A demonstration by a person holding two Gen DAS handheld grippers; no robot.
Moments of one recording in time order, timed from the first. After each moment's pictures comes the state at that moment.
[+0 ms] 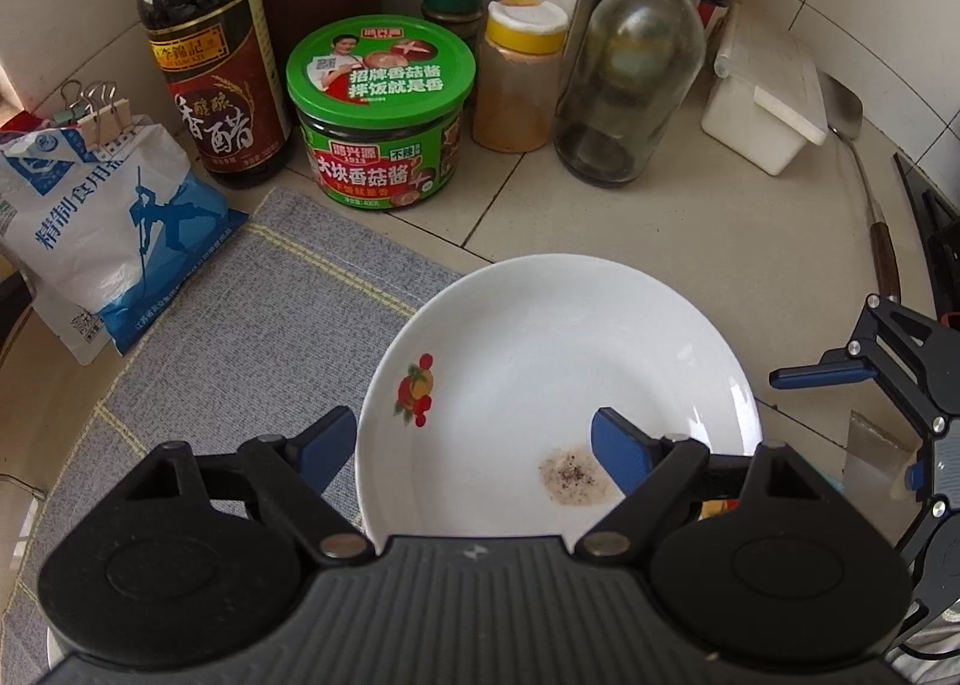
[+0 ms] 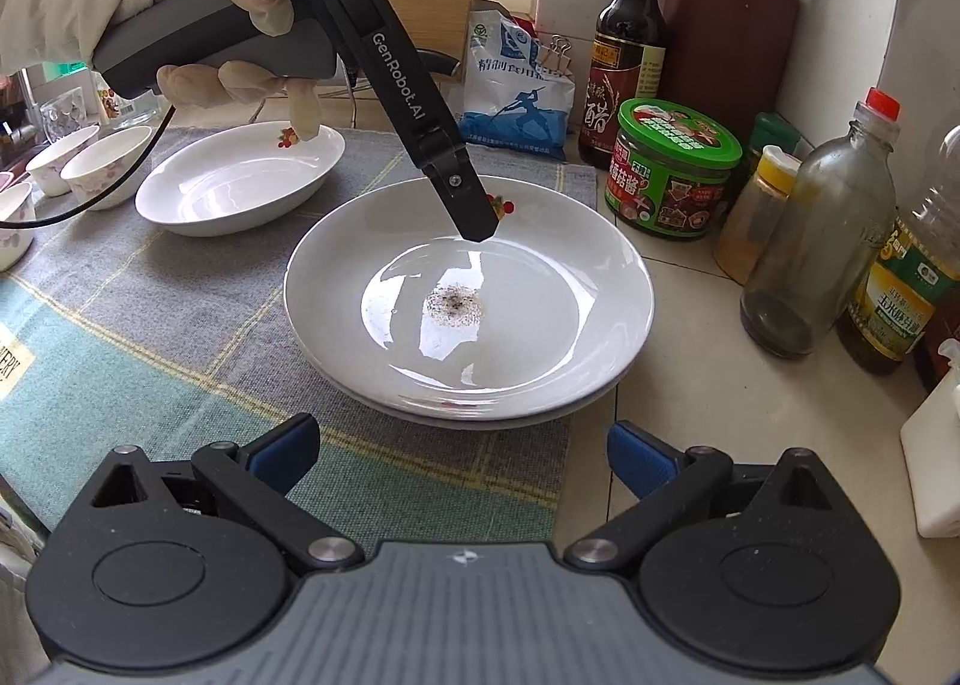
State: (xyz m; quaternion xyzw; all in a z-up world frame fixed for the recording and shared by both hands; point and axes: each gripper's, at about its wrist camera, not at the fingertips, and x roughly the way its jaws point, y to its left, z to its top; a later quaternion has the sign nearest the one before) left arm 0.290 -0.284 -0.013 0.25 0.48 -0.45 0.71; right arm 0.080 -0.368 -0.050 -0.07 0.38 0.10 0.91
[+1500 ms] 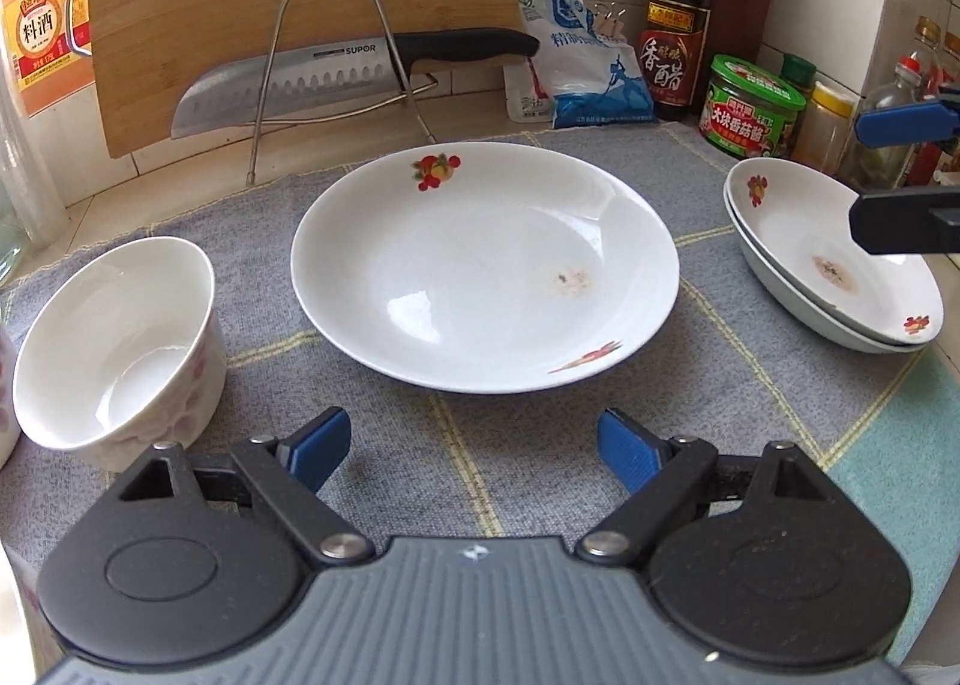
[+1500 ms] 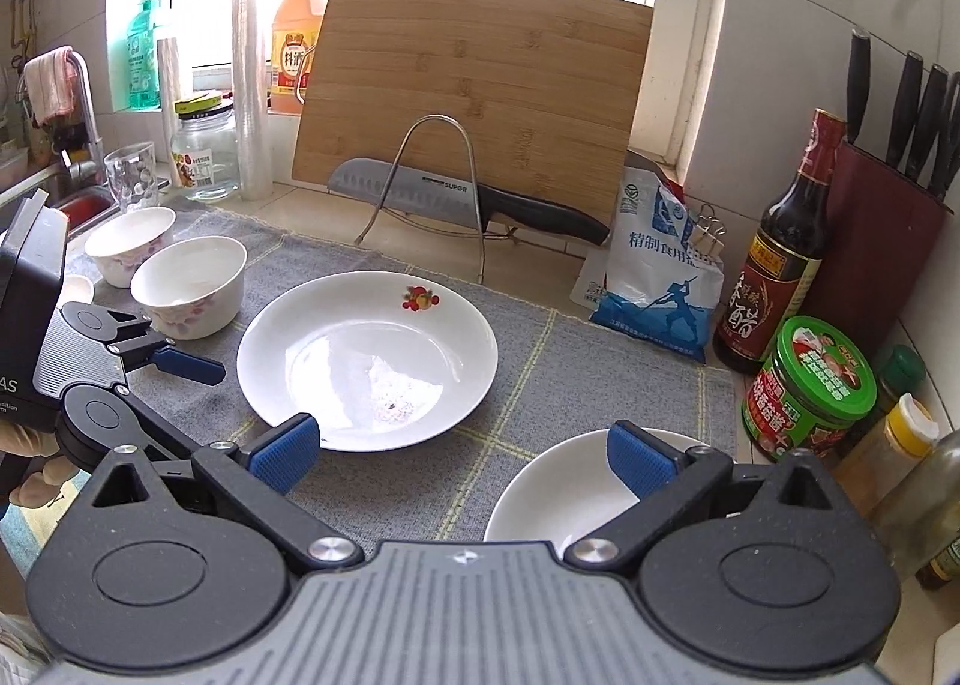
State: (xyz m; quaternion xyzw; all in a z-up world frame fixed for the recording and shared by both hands) left arm 0.181 -0.057 -0.058 0.09 0.40 -0.19 0.89; right arm 0.150 -0.251 0.005 -0.11 0.32 0.17 0.92
